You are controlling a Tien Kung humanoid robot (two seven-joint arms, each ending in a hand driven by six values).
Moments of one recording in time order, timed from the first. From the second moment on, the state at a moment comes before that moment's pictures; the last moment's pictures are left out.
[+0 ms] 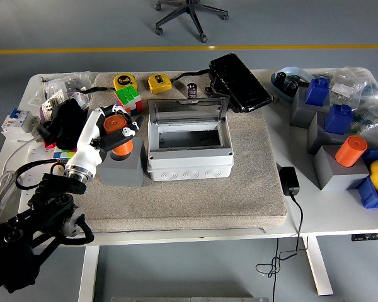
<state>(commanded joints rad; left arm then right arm) -0.37 0.27 -0.83 -1.28 0.81 0.37 -0.35 0.08 -0.25 0.44 0.42 -0.16 -0.24 0.00</state>
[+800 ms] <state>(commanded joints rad) -0.76 0.18 -0.43 -1.27 1.37 0.50 0.13 0.10 -0.26 0.40 0.42 -0.14 -0.24 0.00</state>
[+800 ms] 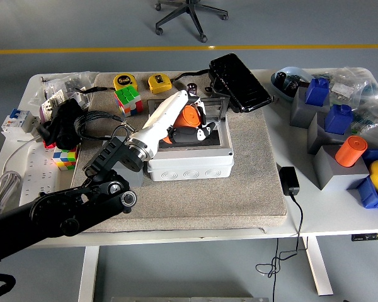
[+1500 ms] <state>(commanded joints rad) -0.91 0.03 -0.20 -1.00 1.48 0.47 0.22 0.10 -0.27 0.37 0.43 -0.14 -0.24 0.00</state>
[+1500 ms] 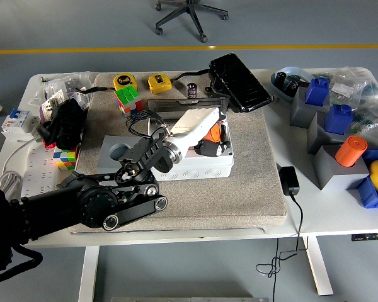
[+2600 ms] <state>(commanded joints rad) -0.86 0.05 -0.33 -1.09 1.45 0.46 0.16 0.09 -0.27 0.40 0.43 -0.15 -0.25 0.00</state>
